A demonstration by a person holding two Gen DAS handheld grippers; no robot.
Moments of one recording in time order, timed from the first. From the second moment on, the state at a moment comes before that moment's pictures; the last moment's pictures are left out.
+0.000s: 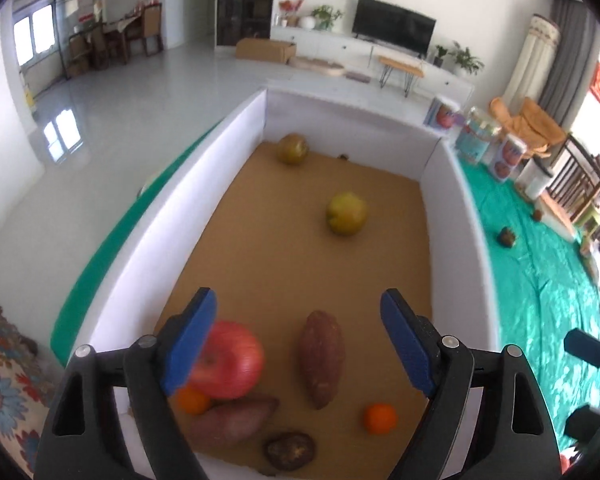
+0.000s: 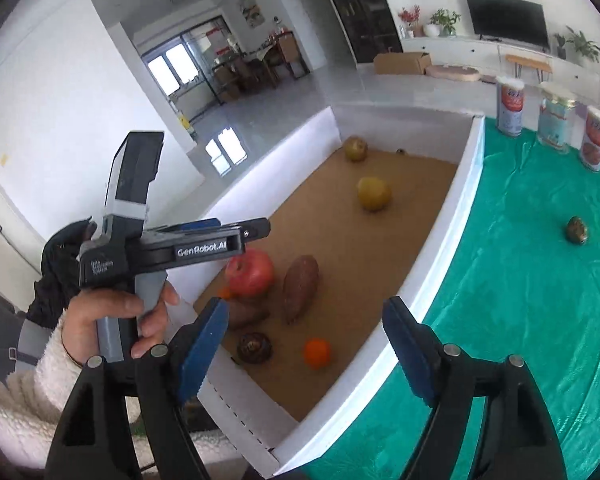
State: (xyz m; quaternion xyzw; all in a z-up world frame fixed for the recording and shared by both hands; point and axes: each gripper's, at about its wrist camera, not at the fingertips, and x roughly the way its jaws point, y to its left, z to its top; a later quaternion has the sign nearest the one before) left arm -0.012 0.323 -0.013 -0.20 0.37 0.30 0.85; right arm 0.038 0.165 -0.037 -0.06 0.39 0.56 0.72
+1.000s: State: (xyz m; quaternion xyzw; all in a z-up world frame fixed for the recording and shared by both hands) left arm 0.199 0.056 -0.145 -0.05 0.44 0.10 0.89; right arm 0.192 -0.127 -0.195 -0.06 0.45 0.05 0.89
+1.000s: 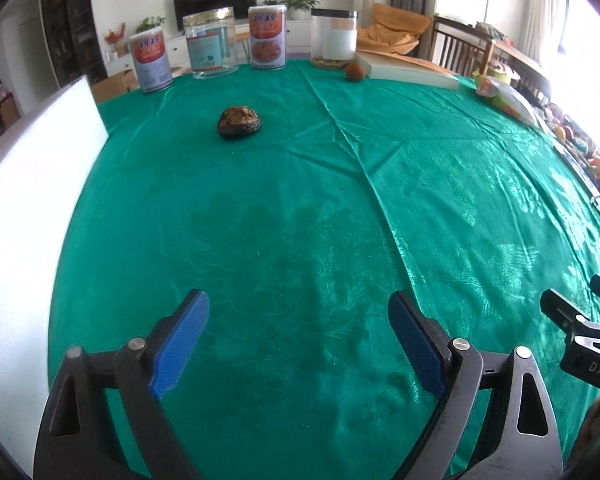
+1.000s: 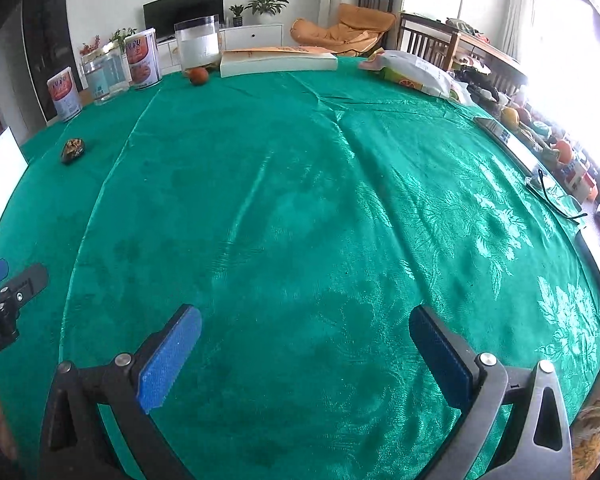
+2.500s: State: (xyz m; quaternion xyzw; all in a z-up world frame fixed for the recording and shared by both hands) left arm 0.282 0.130 -0.135 -0.13 0.42 0.14 0.89; right arm 0.198 -0.130 -0.202 -0.04 0.47 0.06 0.88
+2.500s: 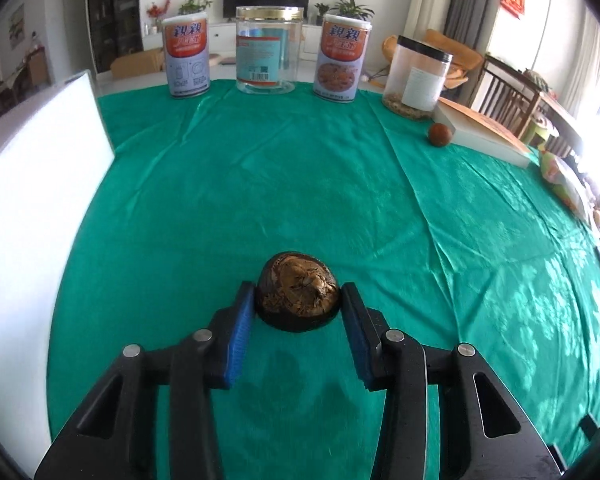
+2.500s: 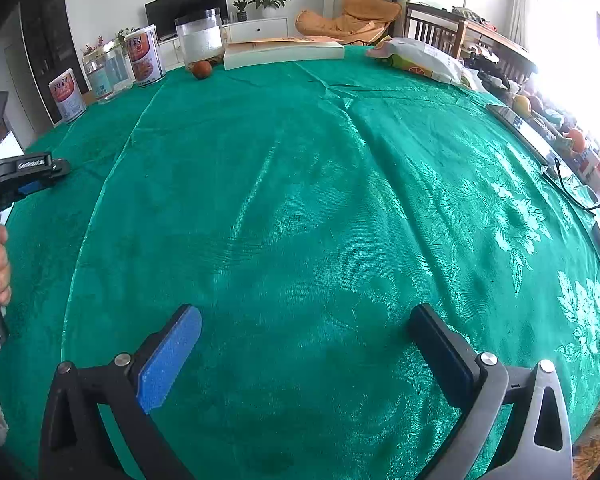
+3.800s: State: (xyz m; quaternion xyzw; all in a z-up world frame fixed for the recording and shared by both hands) left arm 0.187 0.107 -0.152 -0.07 0.45 0.14 0.88; right arm 0.481 0.034 -0.185 -0.04 0.42 0.25 0.87
